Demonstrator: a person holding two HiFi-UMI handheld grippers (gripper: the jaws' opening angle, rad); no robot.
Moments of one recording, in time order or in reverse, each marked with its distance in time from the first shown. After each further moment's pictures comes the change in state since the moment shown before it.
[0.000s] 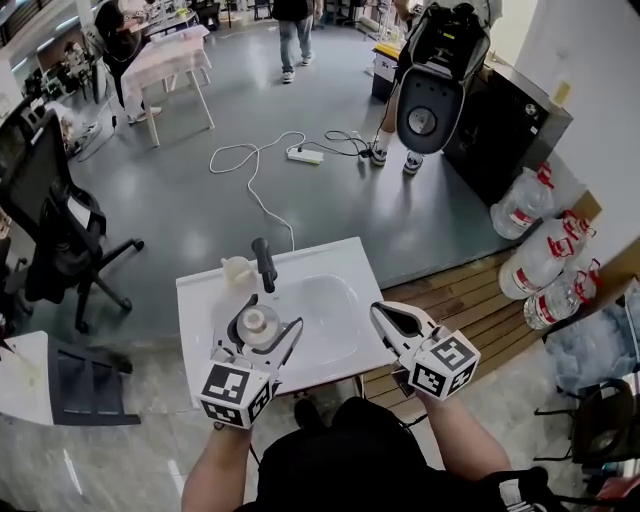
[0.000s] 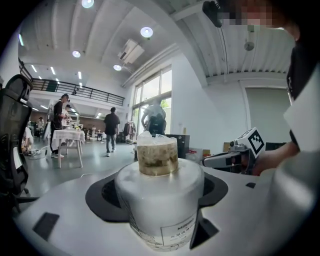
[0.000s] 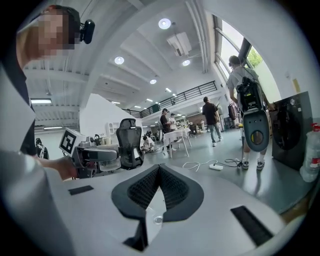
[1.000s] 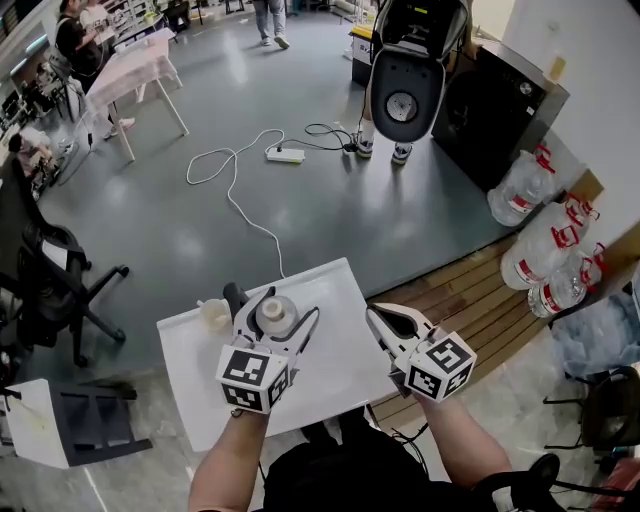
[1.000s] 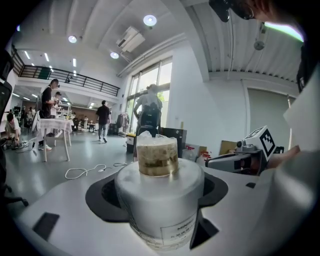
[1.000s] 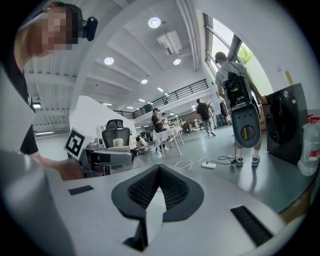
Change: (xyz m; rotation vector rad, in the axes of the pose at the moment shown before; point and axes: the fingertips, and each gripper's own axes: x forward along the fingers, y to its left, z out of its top) left arm 0.173 0.015 -0.004 -0.034 0.071 -0.094; right arm 0.054 -0.114 0.002 0.064 0.002 -0.063
